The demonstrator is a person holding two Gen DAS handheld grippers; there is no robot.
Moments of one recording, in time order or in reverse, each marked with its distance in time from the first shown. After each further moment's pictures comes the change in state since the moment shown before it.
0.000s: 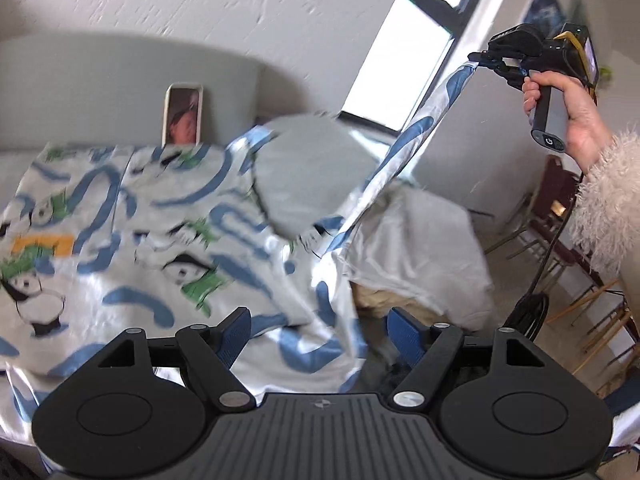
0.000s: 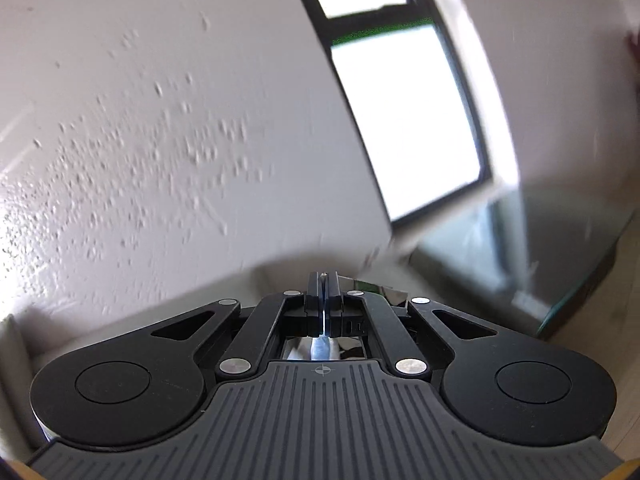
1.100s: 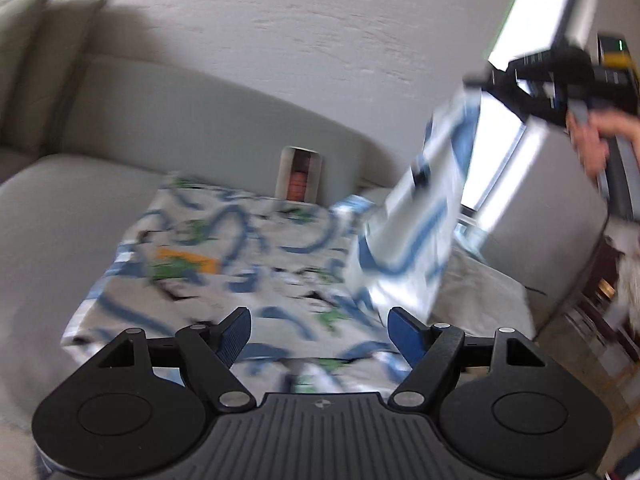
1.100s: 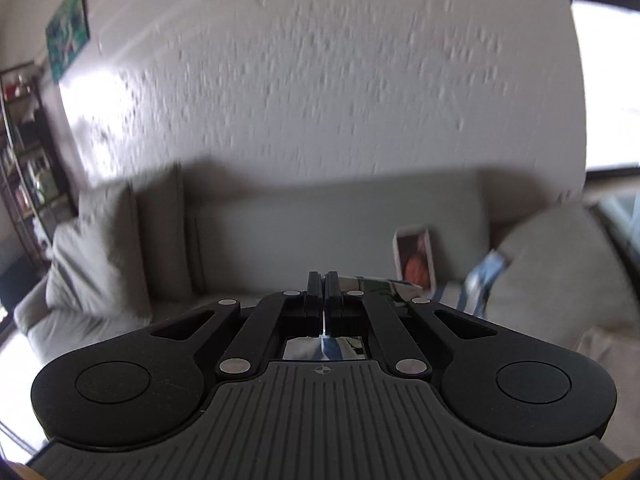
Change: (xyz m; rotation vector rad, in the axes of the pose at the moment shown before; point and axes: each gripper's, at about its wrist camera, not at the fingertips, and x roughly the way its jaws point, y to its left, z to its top) left arm -0.129 0.094 -0.023 -0.185 -0.190 0.259; right arm -0.084 0.228 -0.107 -0.286 0.388 0.459
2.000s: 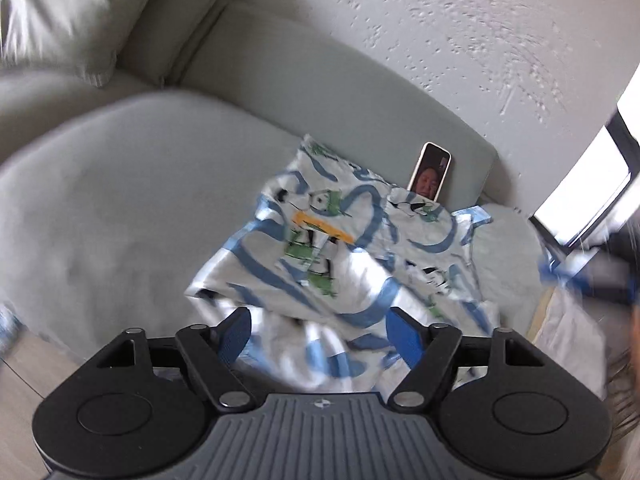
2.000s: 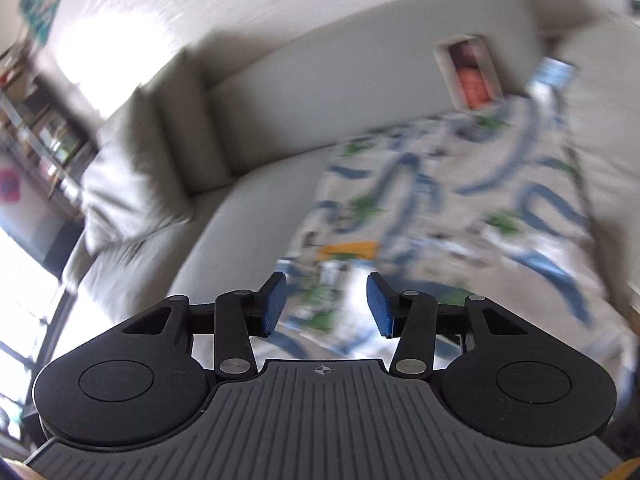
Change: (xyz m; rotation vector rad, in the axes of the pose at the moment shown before) left arm 0.033 0.093 -0.005 -0.327 0.098 0.164; right arm 0.040 -0.009 -0.136 0.235 0.313 0.131
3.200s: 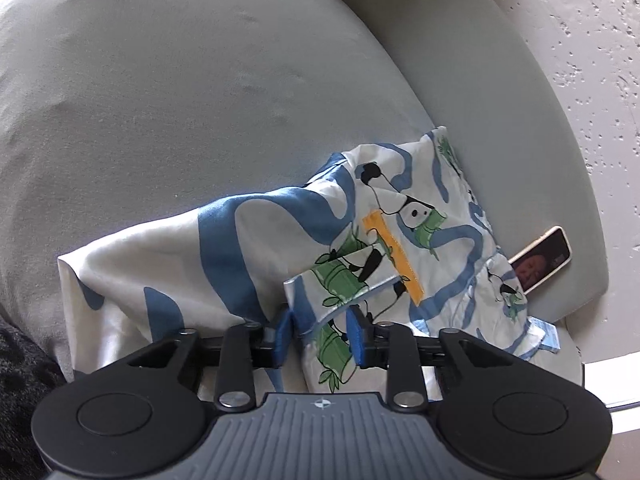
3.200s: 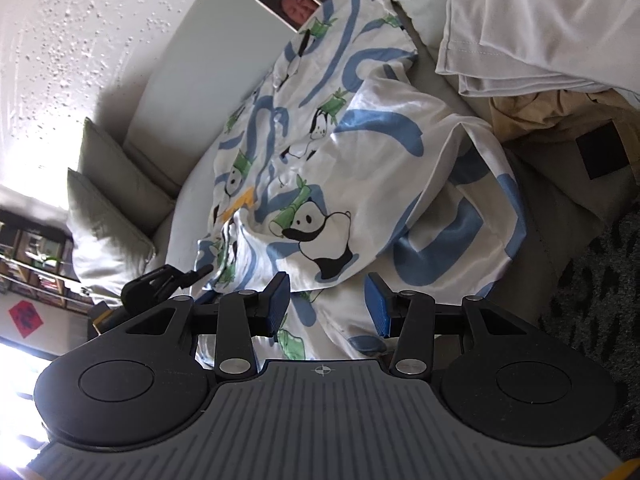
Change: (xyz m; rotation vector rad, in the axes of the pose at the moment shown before) left arm 0.140 0.025 0.023 -0.515 0.030 0.234; right arm -0.002 -0.159 -0.082 0.423 0.085 0.028
